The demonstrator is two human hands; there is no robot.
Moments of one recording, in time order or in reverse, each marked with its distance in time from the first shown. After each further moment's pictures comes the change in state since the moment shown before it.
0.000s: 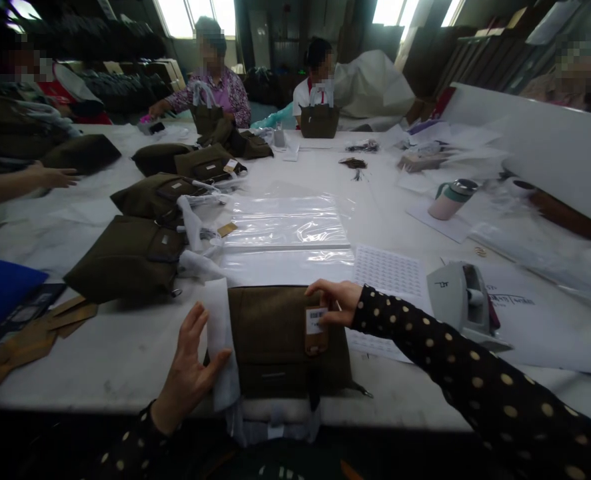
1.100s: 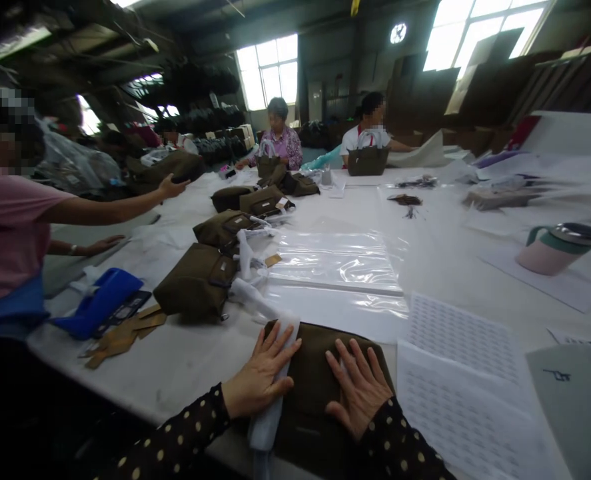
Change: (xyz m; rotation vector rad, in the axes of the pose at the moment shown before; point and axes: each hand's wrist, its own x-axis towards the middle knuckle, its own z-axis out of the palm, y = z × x) left_hand 0.047 0.002 0.019 0.309 -0.563 0.138; right_hand 0.006 0.023 0.127 -0.789 0.502 -0.101
